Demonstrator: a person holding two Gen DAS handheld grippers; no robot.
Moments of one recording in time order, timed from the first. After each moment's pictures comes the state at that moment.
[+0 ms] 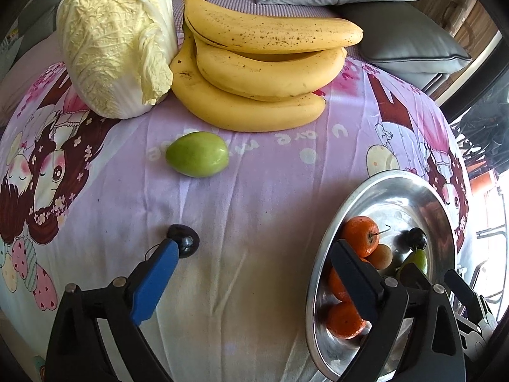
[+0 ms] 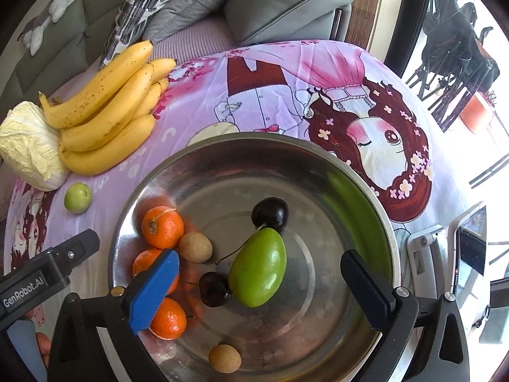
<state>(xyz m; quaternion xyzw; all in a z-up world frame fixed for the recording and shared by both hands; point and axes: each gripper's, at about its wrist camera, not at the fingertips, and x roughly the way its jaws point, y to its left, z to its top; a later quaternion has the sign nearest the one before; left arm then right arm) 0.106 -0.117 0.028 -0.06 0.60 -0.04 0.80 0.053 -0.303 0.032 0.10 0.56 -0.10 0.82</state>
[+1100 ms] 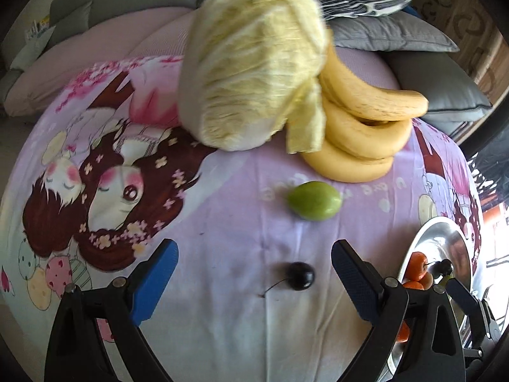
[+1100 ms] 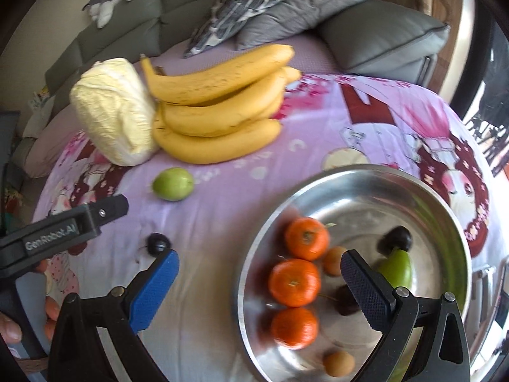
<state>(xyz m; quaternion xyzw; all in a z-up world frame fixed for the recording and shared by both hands) 0.111 -0.006 0.049 -0.08 0.56 0.01 0.83 0.066 -0.196 0.053 0.07 0.52 0.03 0.85</state>
